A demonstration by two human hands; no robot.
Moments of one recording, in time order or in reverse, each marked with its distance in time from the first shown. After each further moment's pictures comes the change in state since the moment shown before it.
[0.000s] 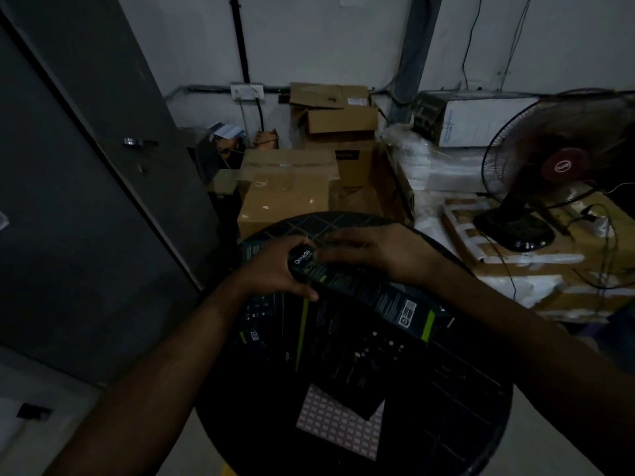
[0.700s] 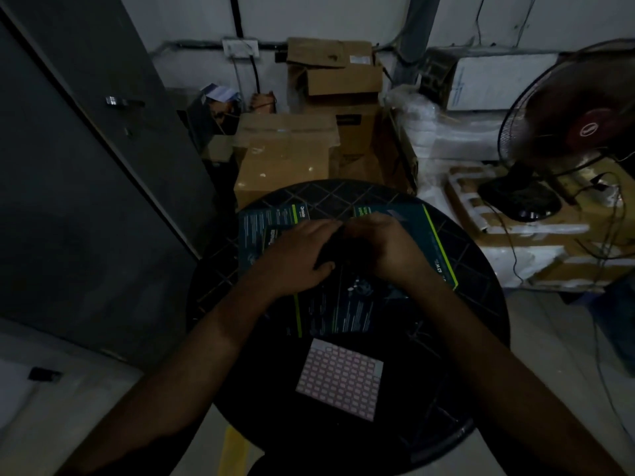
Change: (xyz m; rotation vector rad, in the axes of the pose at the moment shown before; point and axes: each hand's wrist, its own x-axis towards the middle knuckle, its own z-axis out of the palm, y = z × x) left_hand -0.014 0.023 0.050 0.525 0.053 0.144; right_hand -0.022 -0.019 0.065 0.360 0.148 0.410
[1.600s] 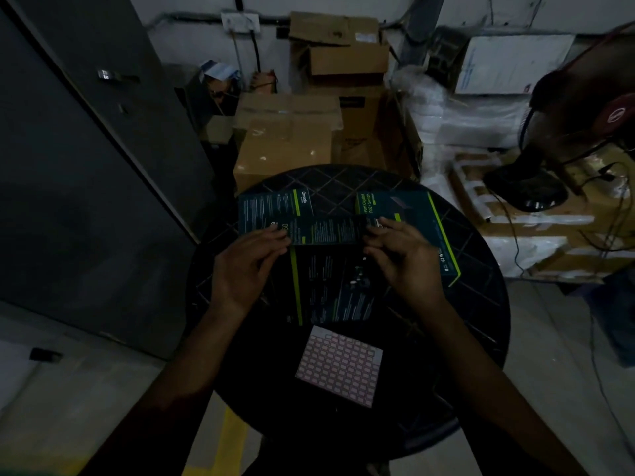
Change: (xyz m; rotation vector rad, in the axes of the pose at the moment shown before) left_hand -0.071 -0.040 0.029 -0.294 0.634 -0.112; right_hand -0.055 -0.005 0.021 0.031 0.330 0.285
